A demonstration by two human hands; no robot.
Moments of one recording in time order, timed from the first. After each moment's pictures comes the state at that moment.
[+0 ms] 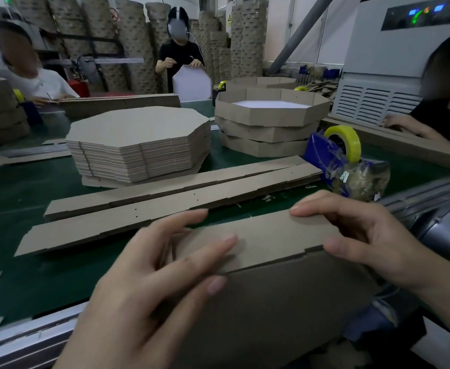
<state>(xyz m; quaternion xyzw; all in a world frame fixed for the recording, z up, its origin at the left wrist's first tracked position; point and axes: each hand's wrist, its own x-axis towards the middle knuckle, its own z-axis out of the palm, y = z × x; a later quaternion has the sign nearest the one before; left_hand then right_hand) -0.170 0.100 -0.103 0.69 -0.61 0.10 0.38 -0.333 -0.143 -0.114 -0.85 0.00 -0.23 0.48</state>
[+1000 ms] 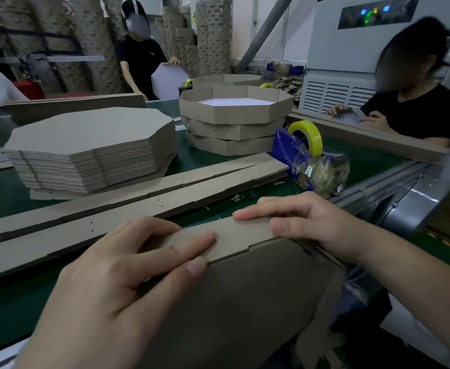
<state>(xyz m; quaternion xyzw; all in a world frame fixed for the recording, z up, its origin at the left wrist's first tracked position) -0.161 0.067 -0.098 0.72 -0.60 0.05 0.34 -0.319 -0.161 -0.108 -0.85 0.03 -0.11 0.52</state>
